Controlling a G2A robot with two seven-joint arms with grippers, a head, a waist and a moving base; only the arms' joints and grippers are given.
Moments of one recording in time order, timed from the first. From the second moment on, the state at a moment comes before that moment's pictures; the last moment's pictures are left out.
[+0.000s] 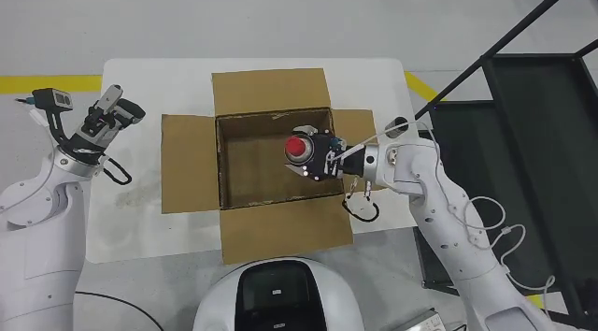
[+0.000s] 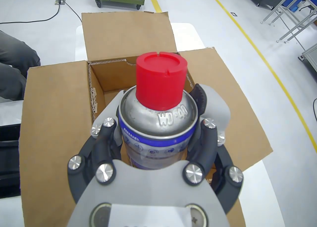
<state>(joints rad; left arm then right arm) 1.17 -1.14 -1.68 -1.33 -0.32 -0.47 -0.85 -1.23 -1.17 1.28 -1.76 -1.37 -0.96 0.19</state>
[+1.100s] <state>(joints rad) 1.17 -1.14 -1.68 -1.33 -0.32 -0.47 -0.85 -1.65 -1.11 1.76 -1.58 -1.36 -0.87 -0.73</state>
